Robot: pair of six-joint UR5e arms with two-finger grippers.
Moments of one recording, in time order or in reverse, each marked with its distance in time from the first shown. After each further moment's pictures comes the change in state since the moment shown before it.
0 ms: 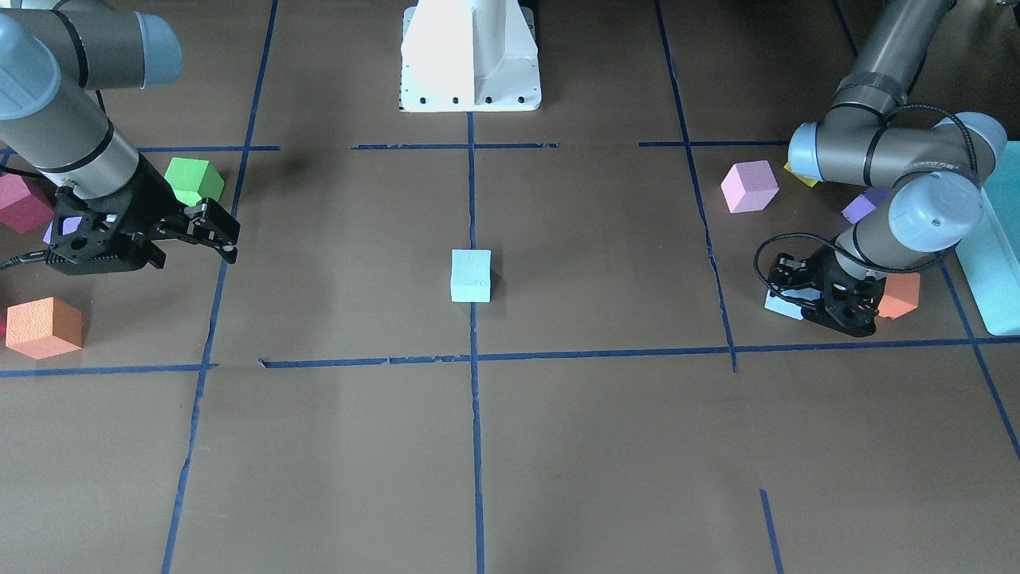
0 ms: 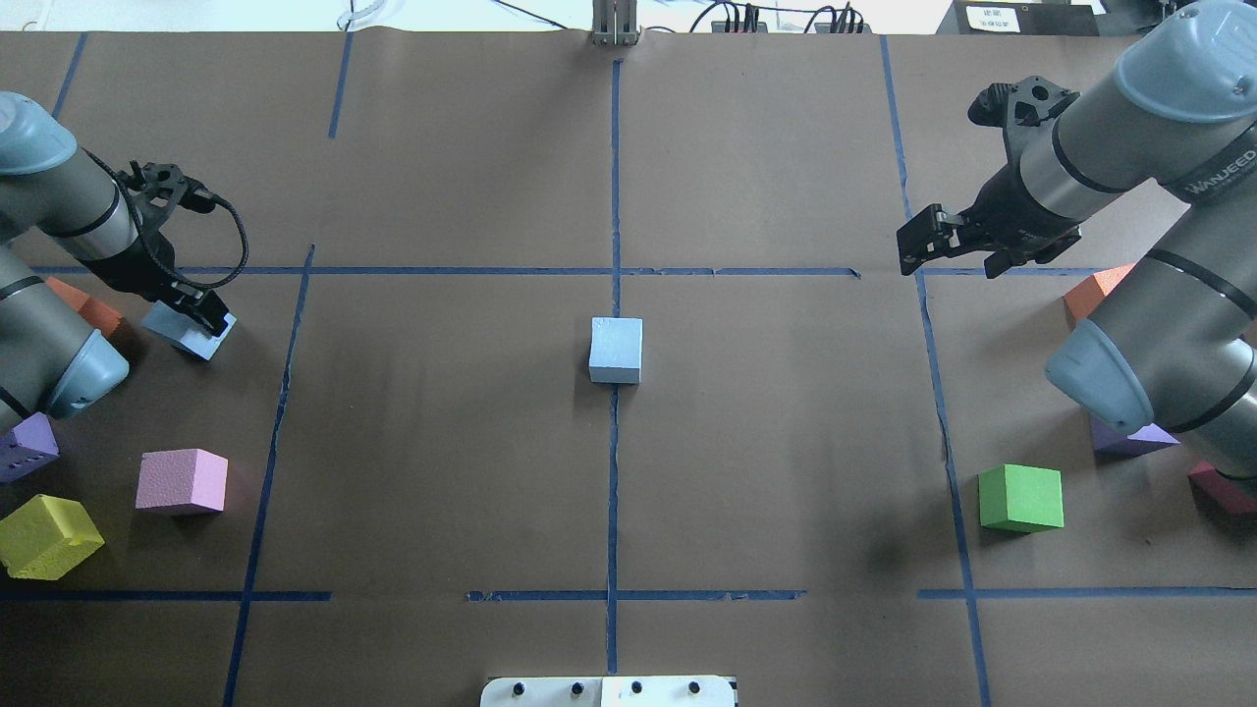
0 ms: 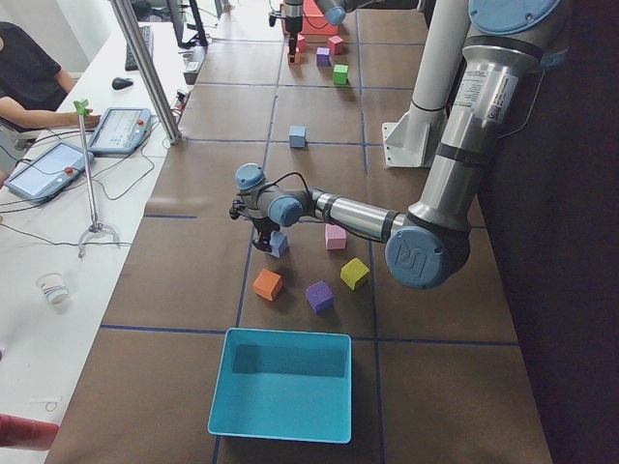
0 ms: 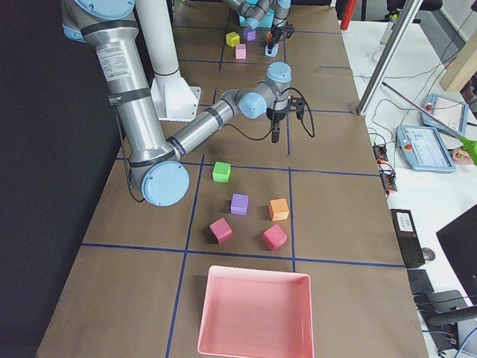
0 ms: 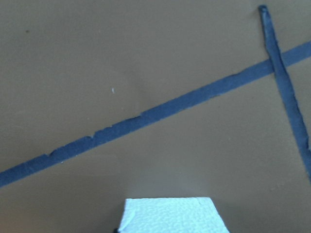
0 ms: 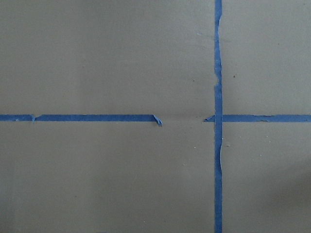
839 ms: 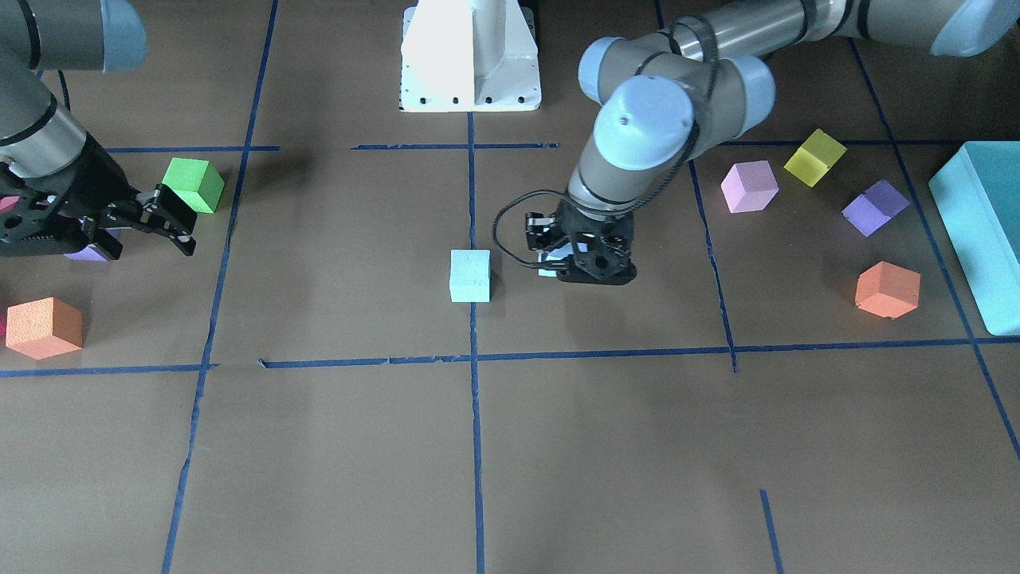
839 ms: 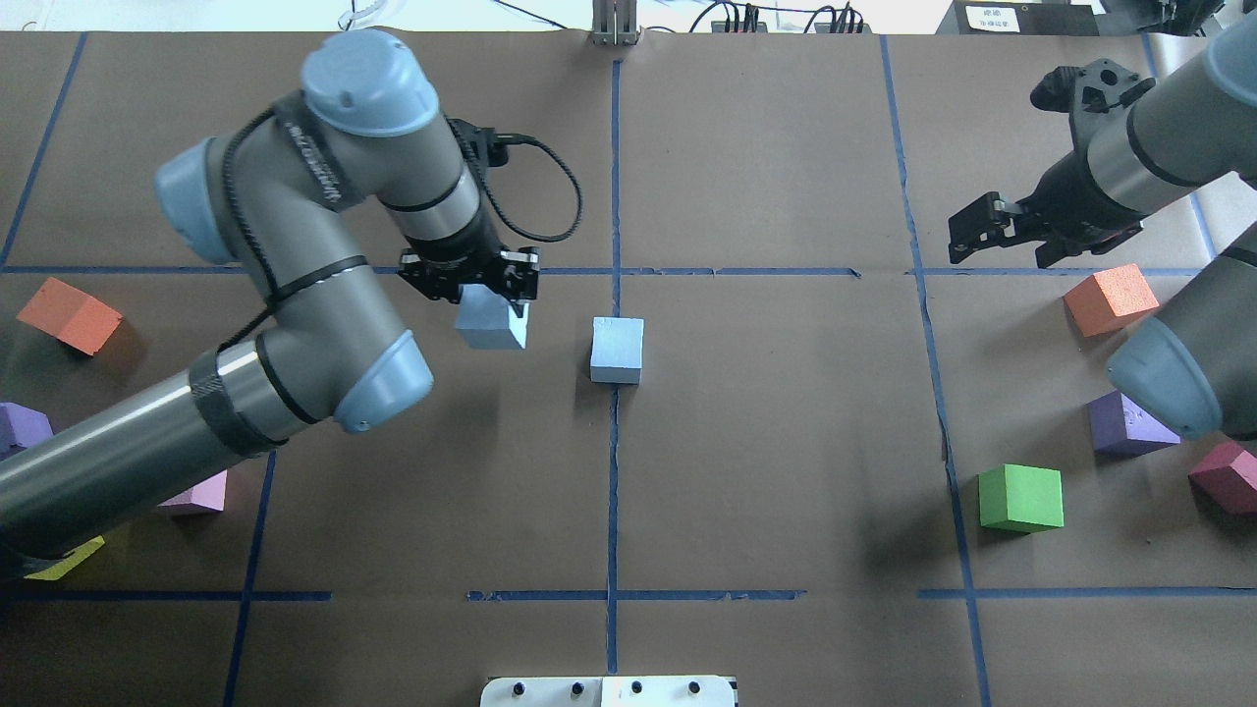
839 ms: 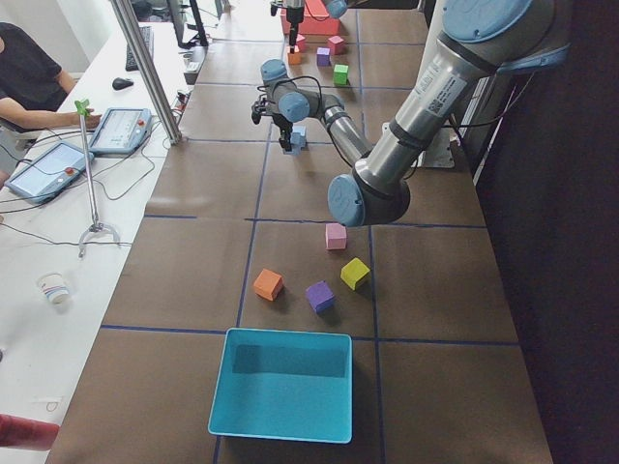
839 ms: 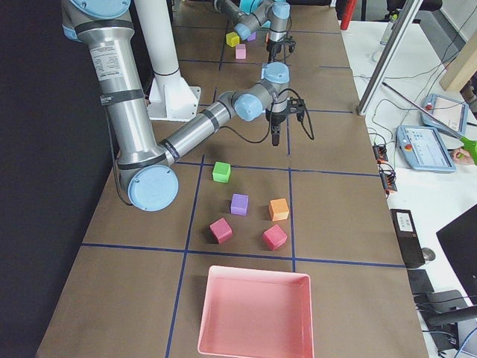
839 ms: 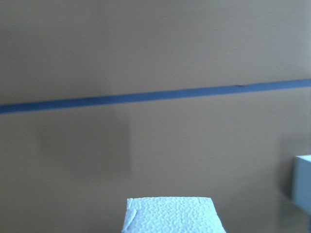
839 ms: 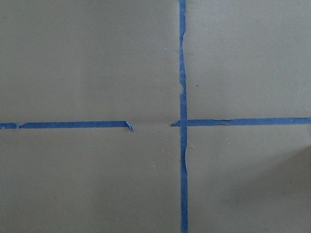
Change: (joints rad) left arm 0.271 -0.495 -0.043 0.267 0.113 -0.687; right arm 0.064 -0.101 0.094 0.000 -0.002 -0.026
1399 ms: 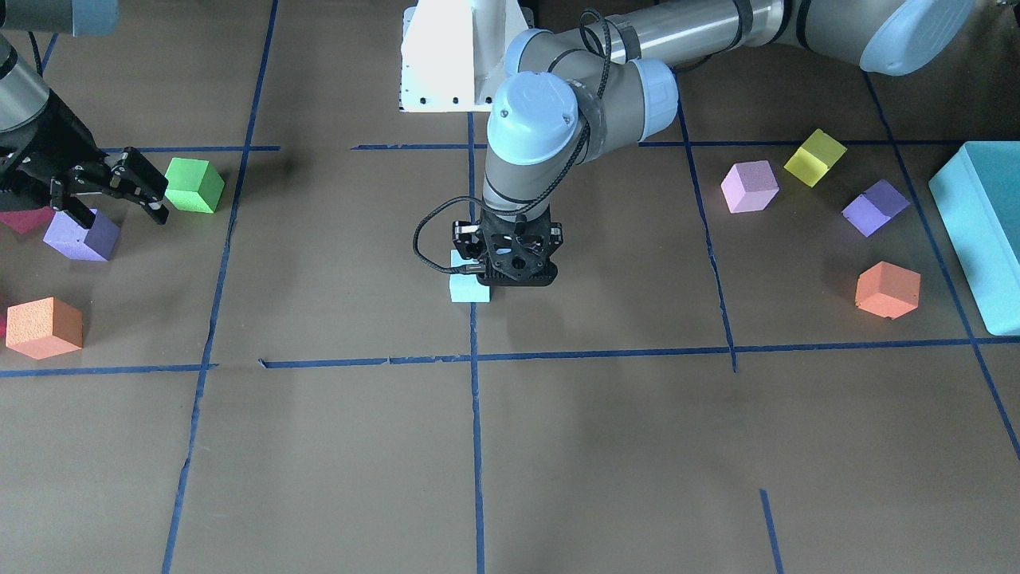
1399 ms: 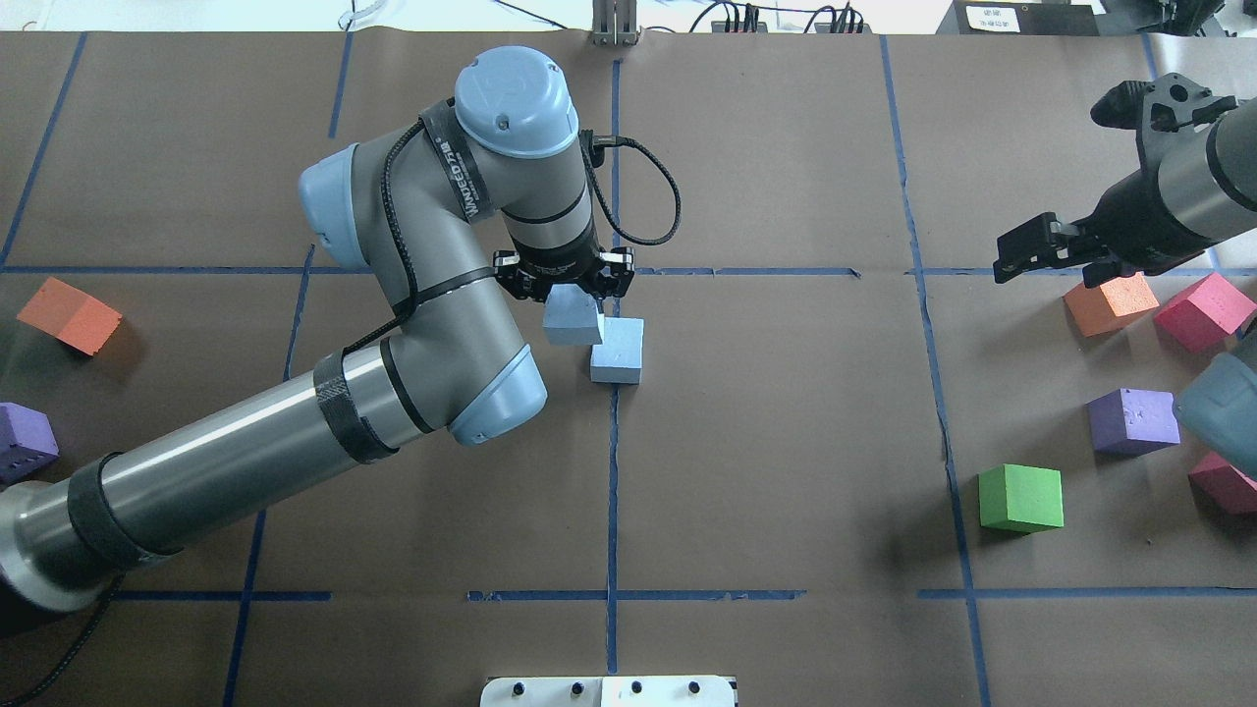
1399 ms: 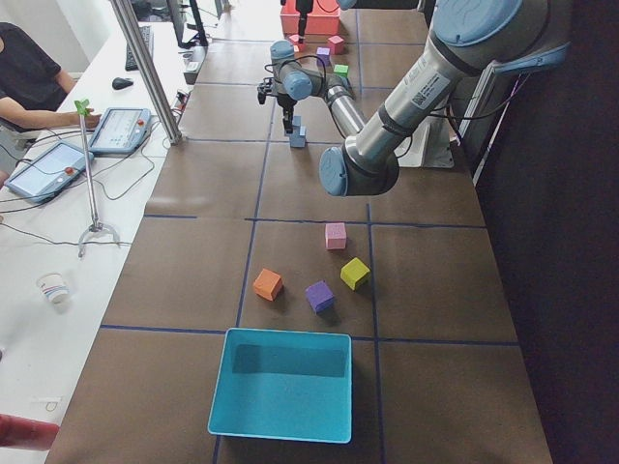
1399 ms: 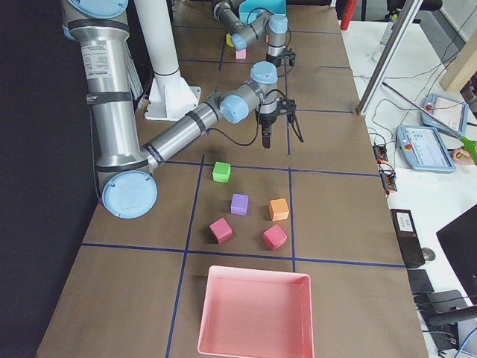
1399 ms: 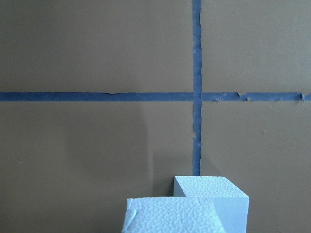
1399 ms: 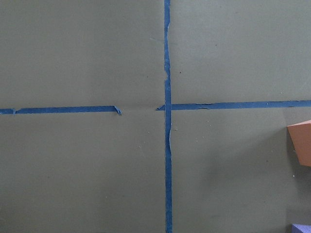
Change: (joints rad) left arm 0.067 -0.121 0.103 0.004 0.113 -0.076; right arm 0.010 -0.084 0.091 0.000 0.001 0.000
